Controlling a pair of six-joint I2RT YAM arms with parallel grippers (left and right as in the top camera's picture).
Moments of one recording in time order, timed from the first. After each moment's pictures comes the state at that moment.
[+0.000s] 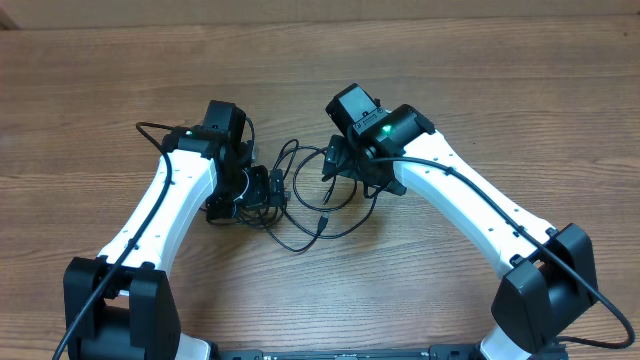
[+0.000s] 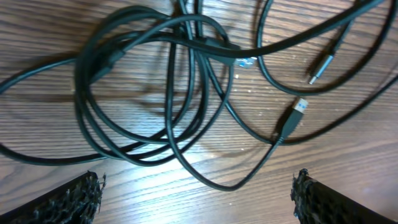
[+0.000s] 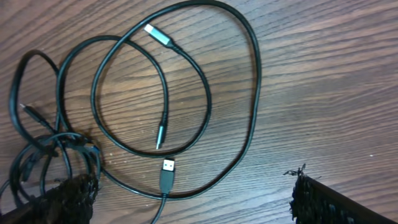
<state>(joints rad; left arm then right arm) -0.19 1.65 1.20 -1.06 0.24 -0.32 0.62 1.81 1.56 -1.09 0.07 0.87</state>
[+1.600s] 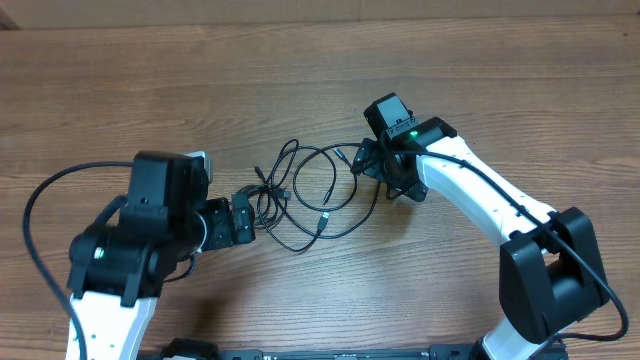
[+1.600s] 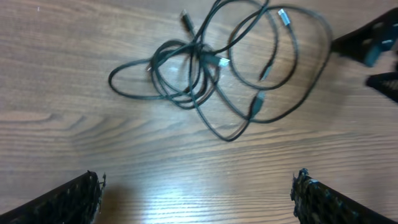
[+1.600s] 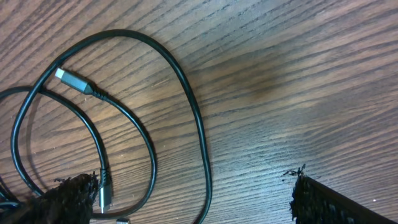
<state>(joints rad) -0.19 1.06 1.21 -1.27 0.10 -0.37 0.47 1.81 1.31 -0.85 0.03 0.87</state>
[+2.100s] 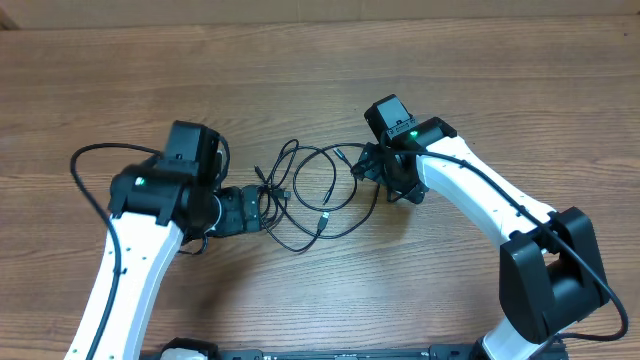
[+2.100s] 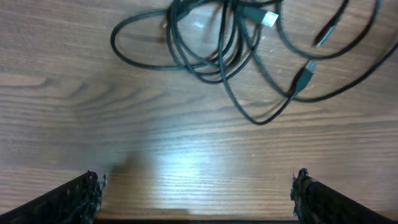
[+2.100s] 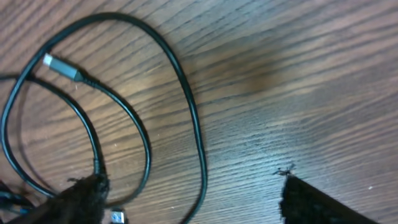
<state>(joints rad) -0.19 1.29 1.21 -1.32 0.08 -0.37 0.47 1.81 1.31 -0.88 0.01 0.88</state>
